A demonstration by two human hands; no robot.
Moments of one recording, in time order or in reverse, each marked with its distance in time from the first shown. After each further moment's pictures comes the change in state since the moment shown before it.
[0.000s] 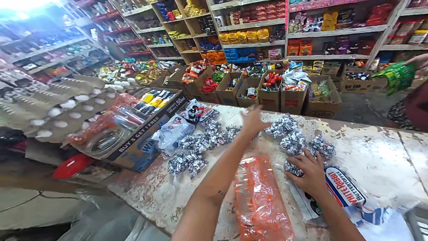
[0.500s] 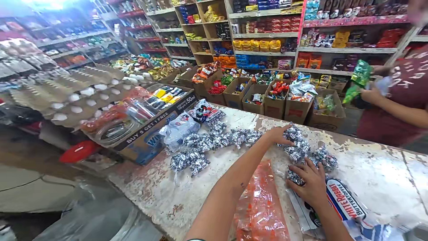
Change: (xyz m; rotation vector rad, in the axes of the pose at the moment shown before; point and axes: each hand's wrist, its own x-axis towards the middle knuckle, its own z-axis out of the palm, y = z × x) left_hand 0.055 0.021 0.089 -0.109 -0.413 0.151; right_hand -0.003 0.011 0.009 -0.020 -0.002 -0.031
